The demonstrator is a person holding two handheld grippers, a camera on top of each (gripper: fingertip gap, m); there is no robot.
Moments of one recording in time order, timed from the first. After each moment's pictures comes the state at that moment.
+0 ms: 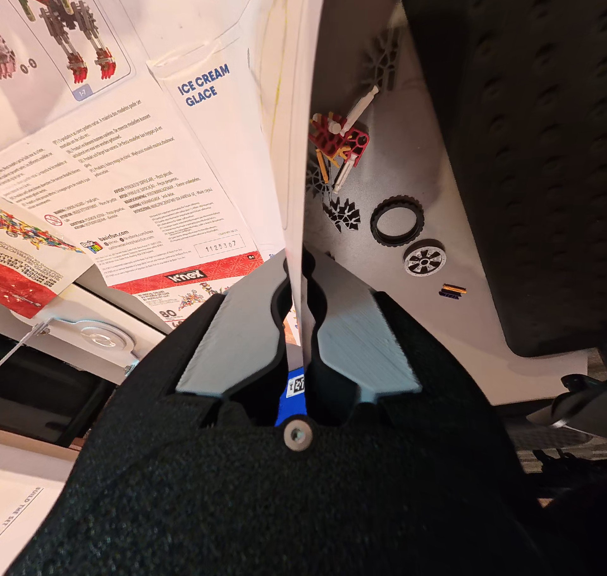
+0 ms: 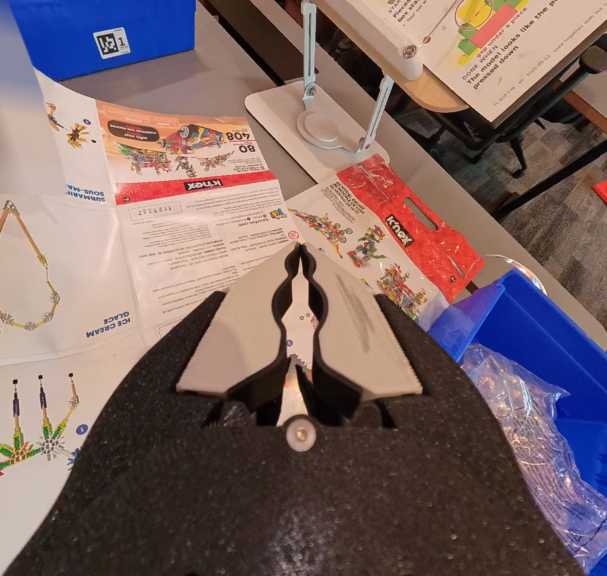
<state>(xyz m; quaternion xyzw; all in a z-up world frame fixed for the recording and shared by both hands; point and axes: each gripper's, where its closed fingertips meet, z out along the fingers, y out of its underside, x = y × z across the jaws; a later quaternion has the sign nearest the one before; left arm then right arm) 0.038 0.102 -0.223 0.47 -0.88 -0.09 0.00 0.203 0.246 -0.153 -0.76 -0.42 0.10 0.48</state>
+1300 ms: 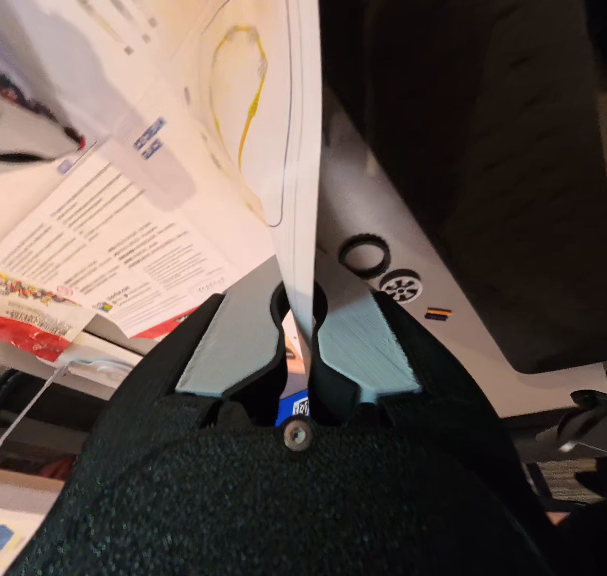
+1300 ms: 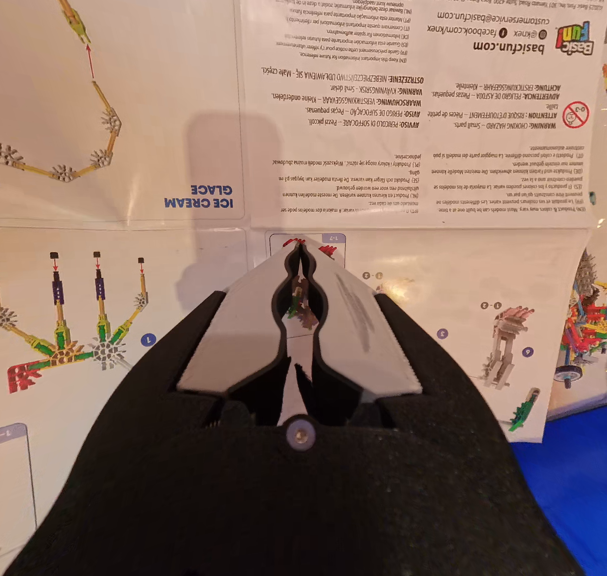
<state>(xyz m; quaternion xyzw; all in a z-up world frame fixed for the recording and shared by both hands) 0.044 0.058 -0.247 0.41 -0.91 -0.09 0.00 0.178 0.160 -0.302 -0.74 -0.64 0.08 0.18</state>
